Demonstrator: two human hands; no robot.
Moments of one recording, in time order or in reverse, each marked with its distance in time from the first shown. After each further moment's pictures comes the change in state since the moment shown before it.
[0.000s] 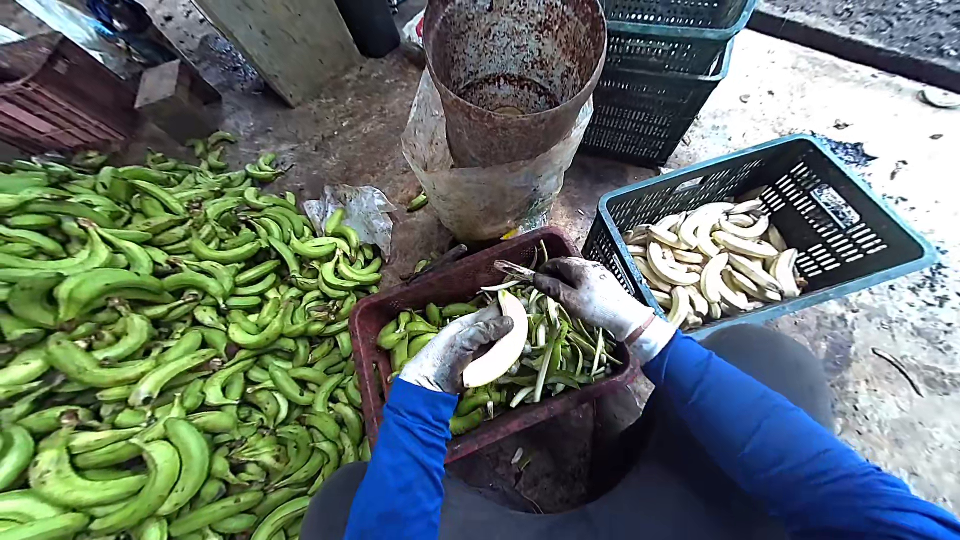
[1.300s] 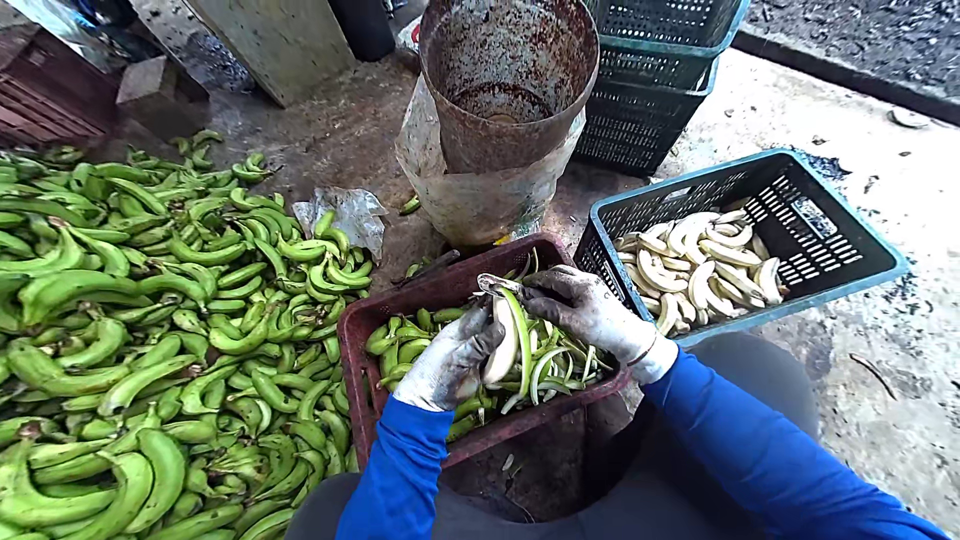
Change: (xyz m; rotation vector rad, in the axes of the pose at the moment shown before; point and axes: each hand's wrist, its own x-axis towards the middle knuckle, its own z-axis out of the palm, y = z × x) left_hand 0.000 -0.012 0.012 -0.098 0.059 0.247; right_hand -0.017 -0.021 -0.012 0.149 0.037 -0.221
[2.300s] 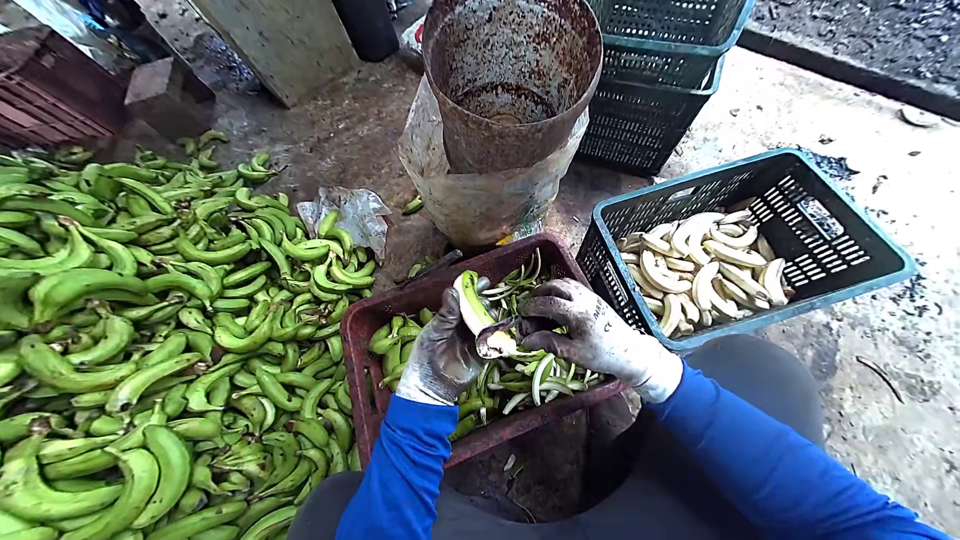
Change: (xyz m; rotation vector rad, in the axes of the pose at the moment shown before) left_hand 0.011 -0.003 -0.005 -0.548 0.060 0.146; right_hand -0.013 -0.008 0.011 -0.124 0.014 -0.330
